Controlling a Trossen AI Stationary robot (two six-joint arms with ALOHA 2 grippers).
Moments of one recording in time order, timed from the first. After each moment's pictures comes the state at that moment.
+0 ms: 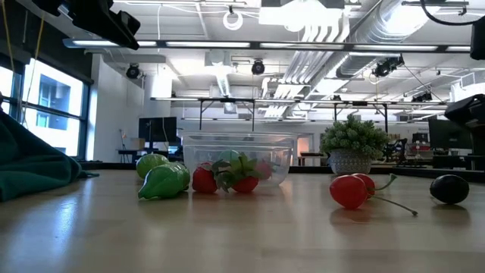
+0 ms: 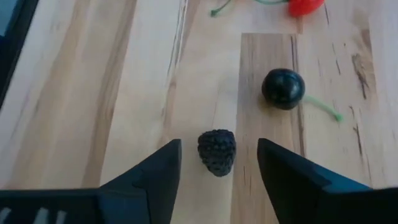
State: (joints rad) left arm 0.33 0.76 0.81 -0.74 0.16 0.36; right arm 0.81 1.43 0.54 -0.10 0.28 0.65
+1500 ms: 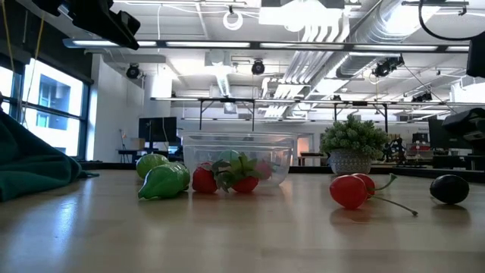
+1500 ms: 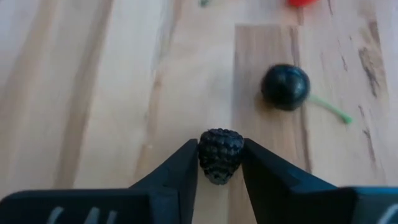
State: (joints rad) left arm 0.33 0.76 0.81 -0.74 0.16 0.36; right arm 0.81 1.52 0.54 -0.02 0.31 0.65
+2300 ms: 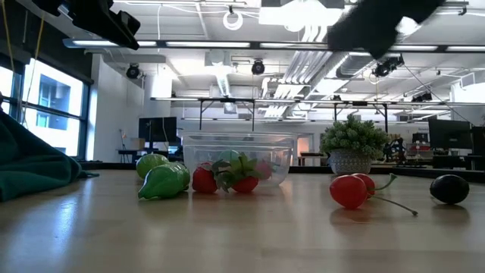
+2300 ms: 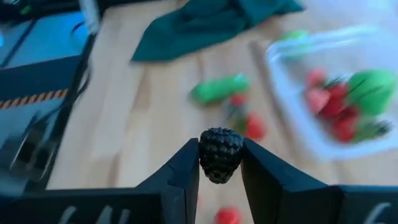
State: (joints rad) left arm 0.33 0.76 0.81 -0.74 0.16 0.36; right arm 0.54 1.41 0.84 -0.08 0.46 0.46
